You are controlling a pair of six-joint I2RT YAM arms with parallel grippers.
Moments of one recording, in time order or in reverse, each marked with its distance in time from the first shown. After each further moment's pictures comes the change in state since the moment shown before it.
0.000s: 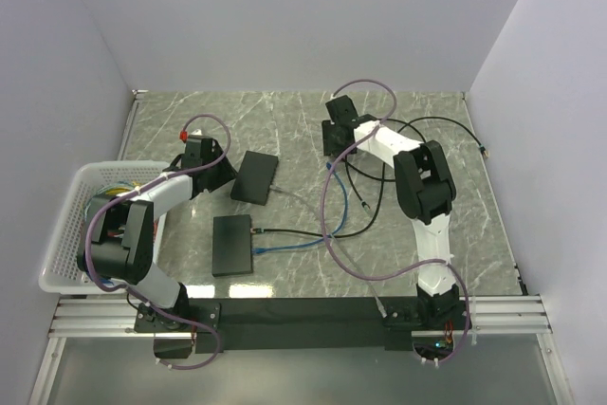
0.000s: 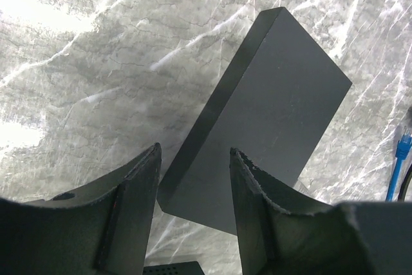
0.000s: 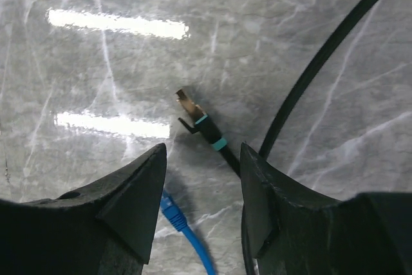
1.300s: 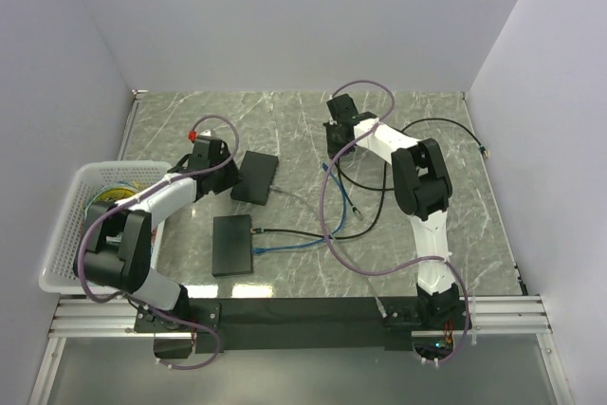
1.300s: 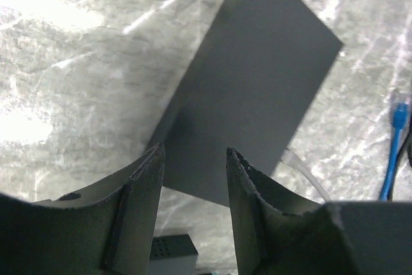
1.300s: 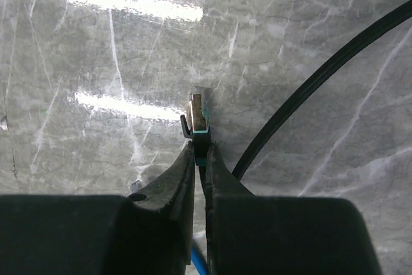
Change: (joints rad) left arm -0.068 -0.040 0.008 -0.080 -0.021 -0.005; right arm -0.026 0.057 0.065 -0.051 -0.096 -0.004
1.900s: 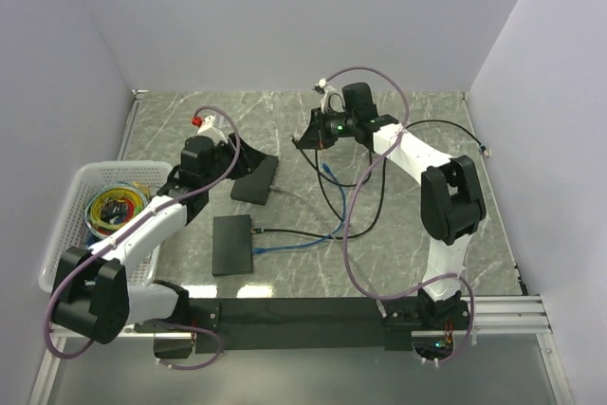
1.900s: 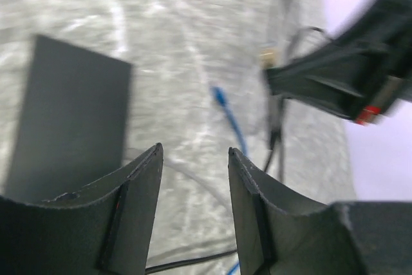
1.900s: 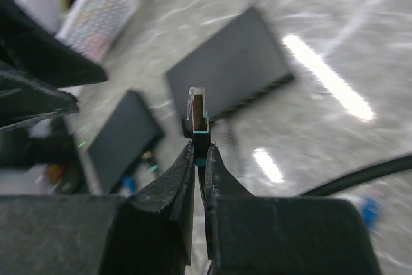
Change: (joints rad) left arm -0.093 -0.275 -0.080 0.278 0.177 -0.007; right arm -0.001 -0.328 -0.231 0.306 -0.723 -0.079
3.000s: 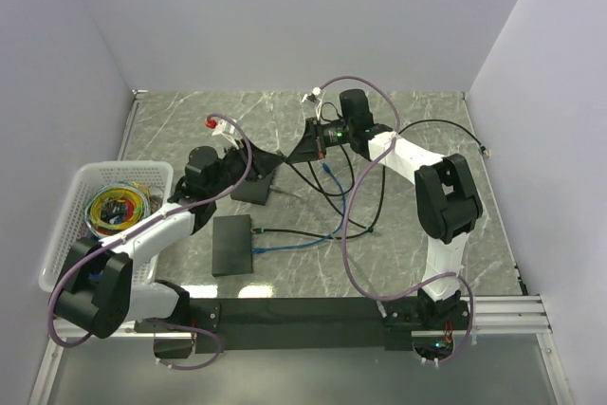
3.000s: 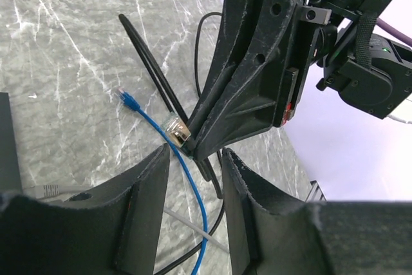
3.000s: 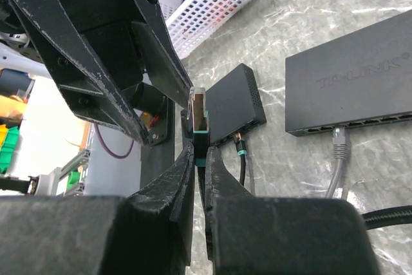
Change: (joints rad) left arm -0.072 0.019 -0.126 0.417 0.197 -0.045; right arm 0.027 0.024 -0.098 0.263 -0.507 0.155
